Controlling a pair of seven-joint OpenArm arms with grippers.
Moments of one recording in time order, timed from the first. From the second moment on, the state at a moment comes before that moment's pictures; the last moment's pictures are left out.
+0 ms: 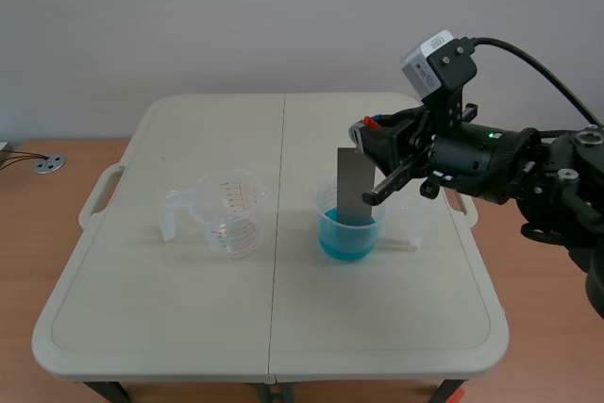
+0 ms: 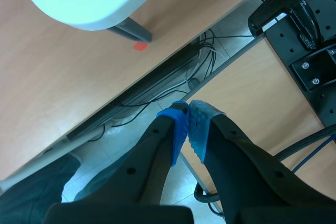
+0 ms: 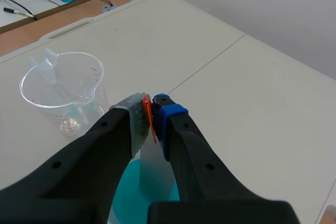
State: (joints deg) left arm 60.4 -36.4 -4.5 105.0 -4.1 -11.3 8.3; right arm 5.5 18.5 -11.0 78.3 8.0 38.5 3.8
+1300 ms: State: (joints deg) left arm 53.7 -36.2 -5.9 106.2 -4.1 -12.4 8.5; right arm 2.5 20.2 -3.7 98.7 10.0 41.9 -3.8
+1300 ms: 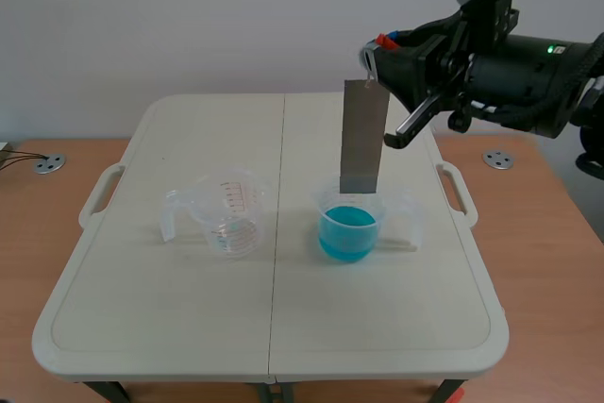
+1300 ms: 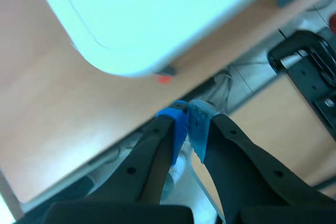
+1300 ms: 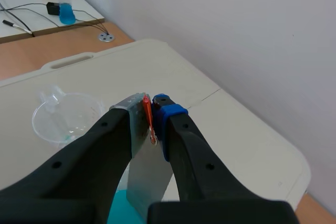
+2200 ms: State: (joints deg) left arm 16.4 -36.2 15.7 114.1 -6.3 -12.8 10.5; right arm 2.5 20.2 -1.6 108.1 11.7 41.9 -7.1
